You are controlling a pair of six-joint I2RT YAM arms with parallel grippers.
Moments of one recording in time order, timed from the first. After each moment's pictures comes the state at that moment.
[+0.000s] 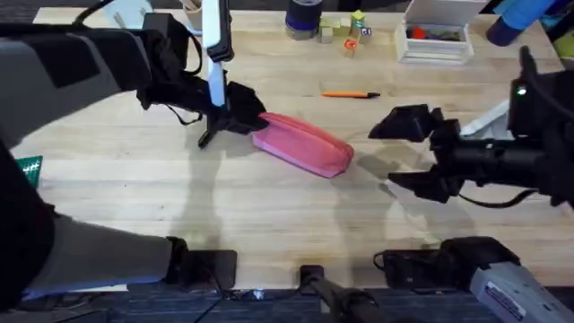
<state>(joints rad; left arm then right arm) -0.01 1.61 0.96 -0.72 0.89 1.33 0.04 0.80 0.64 -0.89 -0.52 0.95</state>
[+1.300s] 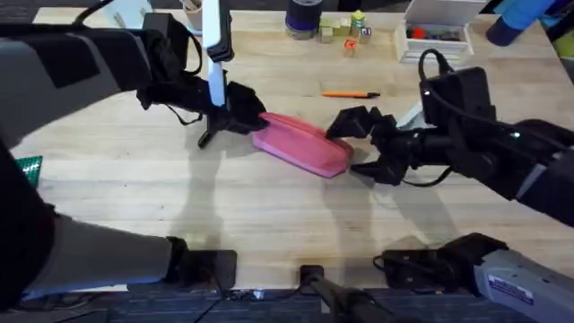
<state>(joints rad) -0.01 1.61 0.96 -0.72 0.89 1.33 0.34 1.09 0.56 -0.45 -0.41 1.07</state>
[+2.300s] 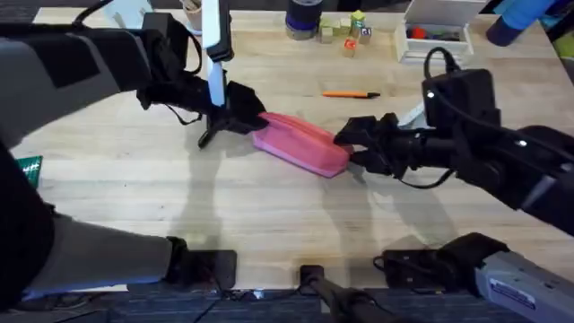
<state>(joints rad) -0.01 1.61 0.96 -0.72 0.89 1.33 0.37 1.04 0.55 -0.41 -0.38 1.14</state>
